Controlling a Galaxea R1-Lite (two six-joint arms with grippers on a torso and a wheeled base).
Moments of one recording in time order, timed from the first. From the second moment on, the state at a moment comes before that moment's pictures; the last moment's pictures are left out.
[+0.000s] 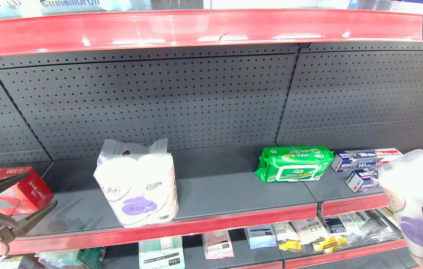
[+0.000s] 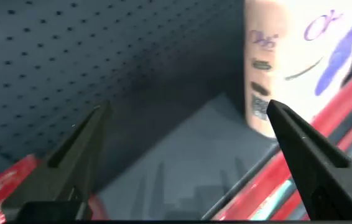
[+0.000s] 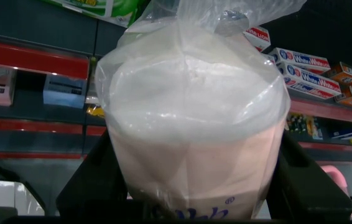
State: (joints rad) left arm 0.71 1.82 -0.07 -1.57 -1.15 0.50; right arm 0.01 0.86 -0.39 -0.09 -0.17 -0.43
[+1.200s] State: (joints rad) left arm 0.46 1.71 -0.05 -1.57 -0.13 0.29; right arm 0.01 0.86 -0.39 -0.09 -0.17 -0.43
